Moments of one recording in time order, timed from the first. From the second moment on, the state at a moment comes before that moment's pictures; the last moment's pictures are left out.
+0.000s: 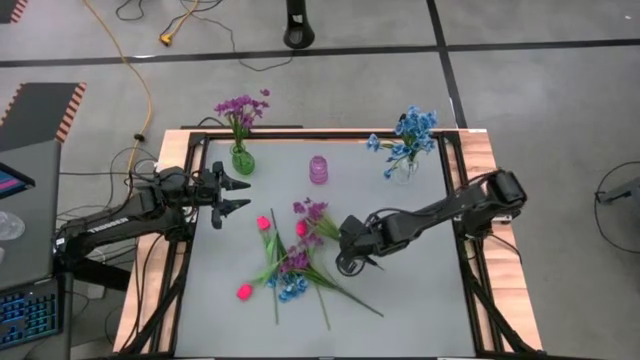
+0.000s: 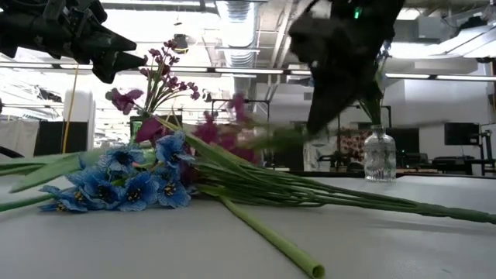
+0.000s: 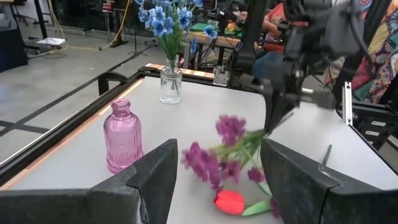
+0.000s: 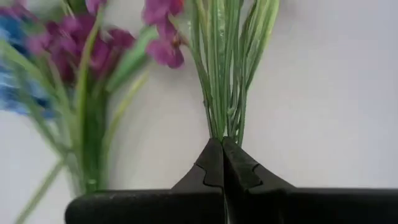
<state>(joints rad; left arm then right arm) 0.40 0.29 0.29 -0.12 0.27 -0.09 0.28 1.71 1.18 -0.59 0.29 0.91</state>
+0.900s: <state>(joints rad) 0.39 0.29 0.29 -0.03 0.27 -0.21 0.17 1.36 1.18 -0.26 0.48 0.48</state>
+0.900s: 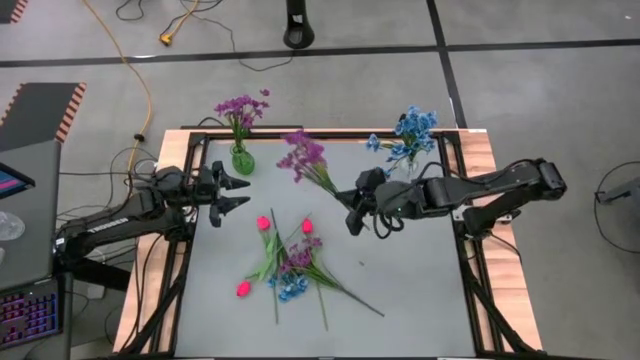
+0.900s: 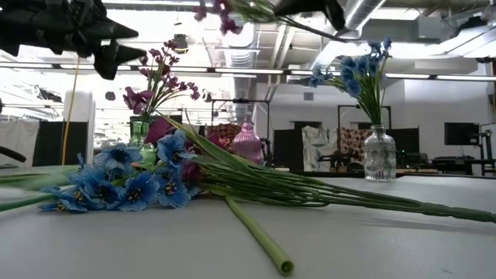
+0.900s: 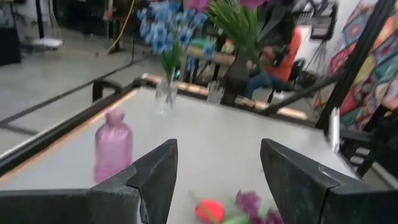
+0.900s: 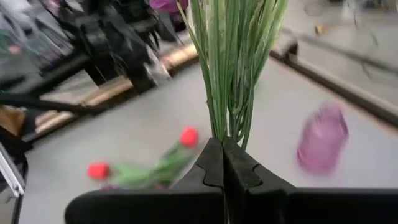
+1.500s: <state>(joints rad) 0.18 0.62 0.29 0.61 0.09 -0.16 0.15 1.49 1.18 0.10 0.47 0.22</state>
